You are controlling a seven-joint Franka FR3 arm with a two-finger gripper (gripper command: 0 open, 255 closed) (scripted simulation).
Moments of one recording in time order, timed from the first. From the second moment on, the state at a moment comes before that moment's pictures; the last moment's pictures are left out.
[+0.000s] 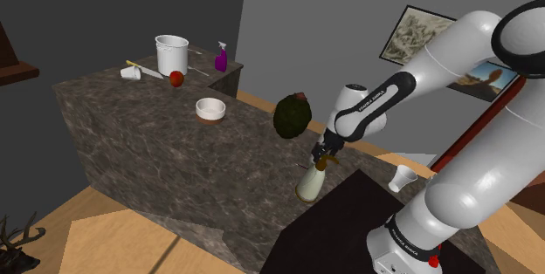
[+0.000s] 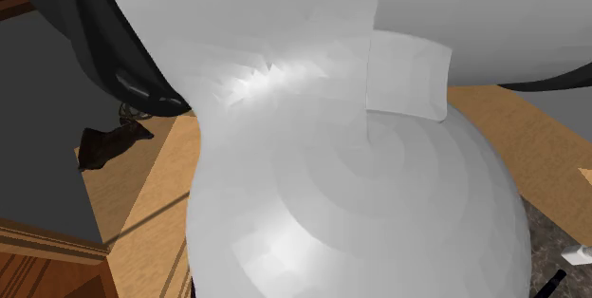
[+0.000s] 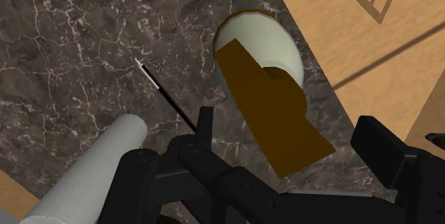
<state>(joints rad) -0.12 0.02 -0.11 -2.79 -0.09 2.77 0.05</state>
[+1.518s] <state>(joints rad) -0.12 -0.13 -0.11 -2.79 -0.10 2.62 0.05</state>
